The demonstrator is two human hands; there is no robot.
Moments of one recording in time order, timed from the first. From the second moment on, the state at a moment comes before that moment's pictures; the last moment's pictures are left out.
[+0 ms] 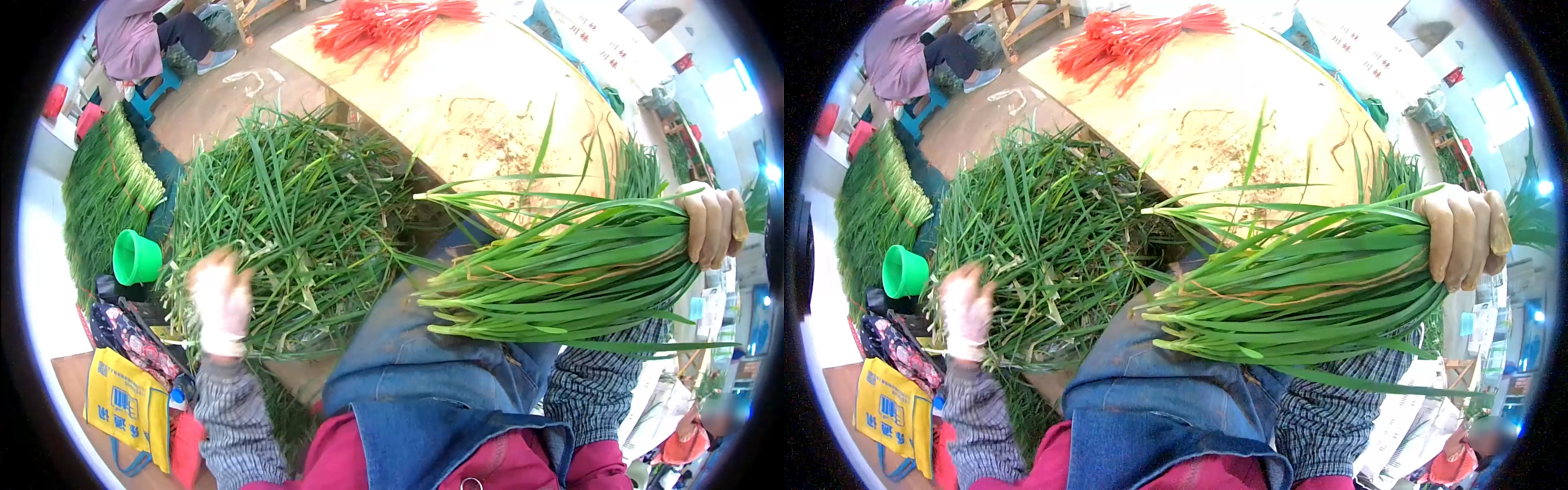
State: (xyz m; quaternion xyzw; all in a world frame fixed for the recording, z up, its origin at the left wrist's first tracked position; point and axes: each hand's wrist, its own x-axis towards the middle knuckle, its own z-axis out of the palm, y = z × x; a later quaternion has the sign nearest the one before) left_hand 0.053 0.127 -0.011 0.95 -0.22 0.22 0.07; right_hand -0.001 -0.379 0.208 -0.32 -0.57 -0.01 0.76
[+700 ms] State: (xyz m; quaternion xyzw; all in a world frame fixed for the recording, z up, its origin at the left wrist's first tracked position) left_hand 0.091 -0.029 -0.072 0.89 -0.13 0.09 0.43; right_hand 0.004 -0.424 0.201 -0.37 -0.59 0.03 0.72
